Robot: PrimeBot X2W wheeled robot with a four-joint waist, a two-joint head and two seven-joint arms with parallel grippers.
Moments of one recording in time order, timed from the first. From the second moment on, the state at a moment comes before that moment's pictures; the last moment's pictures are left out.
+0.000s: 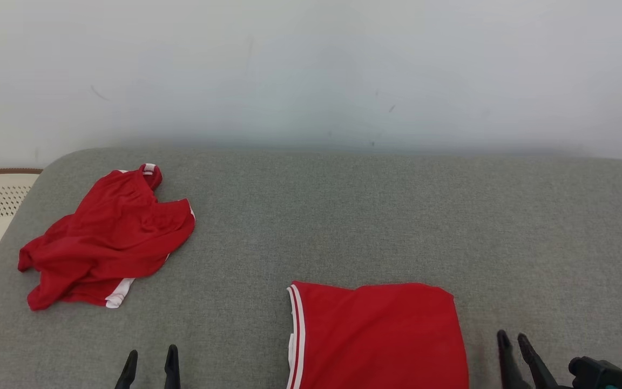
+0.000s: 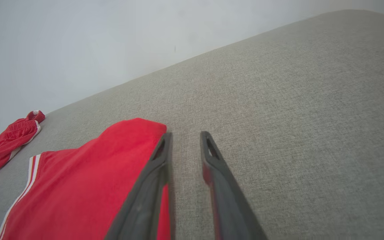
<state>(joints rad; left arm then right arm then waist) 0.02 0.09 -0.11 0.10 -0.32 0.05 -0.26 -0.04 -0.20 0.20 0.36 0.49 0.13 -0.21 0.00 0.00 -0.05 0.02</state>
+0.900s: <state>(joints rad) 0.02 0.08 -0.11 0.11 -0.31 0.04 -0.26 -0.22 -0.19 0.34 0.65 0.60 0.13 0.00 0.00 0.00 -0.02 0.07</state>
